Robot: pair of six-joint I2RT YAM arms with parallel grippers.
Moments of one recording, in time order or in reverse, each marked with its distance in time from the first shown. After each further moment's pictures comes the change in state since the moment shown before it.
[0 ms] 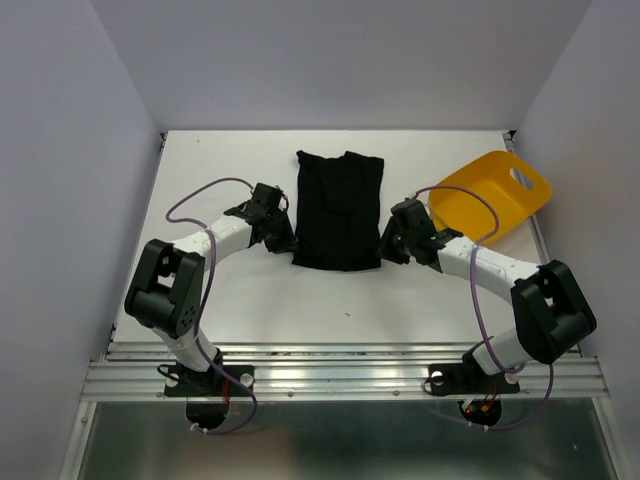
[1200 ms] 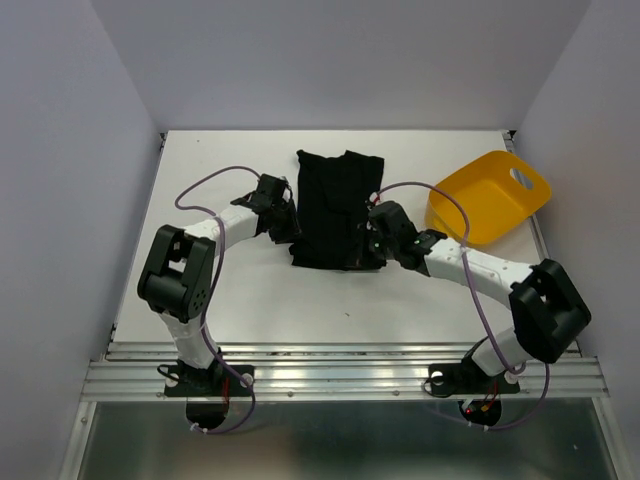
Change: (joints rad) left arm 0.006 0.120 0.115 0.030 0.005 0.093; right arm 0.158 -0.023 0.059 0.025 -0.180 -0.128
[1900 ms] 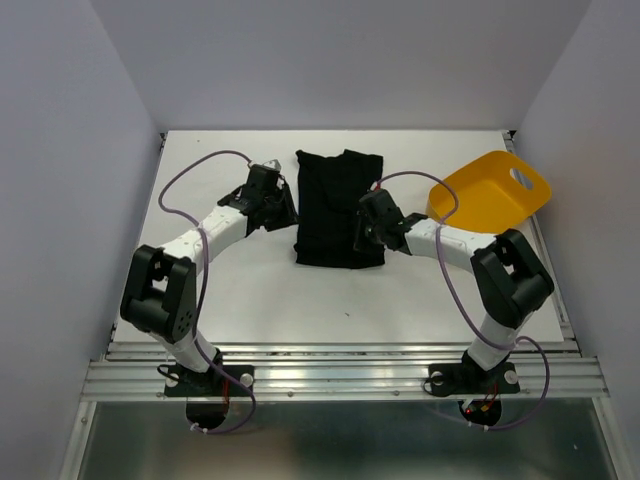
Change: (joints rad) left arm 0.000 -0.103 0.013 -0.019 -0.086 0.030; right arm -0.065 0.280 0.170 -0.013 0.159 -0.011
